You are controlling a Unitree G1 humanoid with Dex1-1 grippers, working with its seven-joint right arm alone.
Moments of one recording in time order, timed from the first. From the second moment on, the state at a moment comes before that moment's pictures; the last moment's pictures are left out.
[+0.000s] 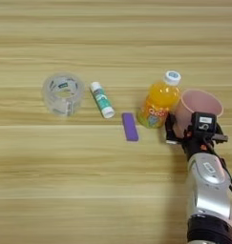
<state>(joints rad) -0.11 -0.35 -0.40 0.42 0.10 -0.10 0.16</state>
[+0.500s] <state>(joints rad) -0.10 -0.35 -0.40 0.40 0.10 -0.10 0.16</state>
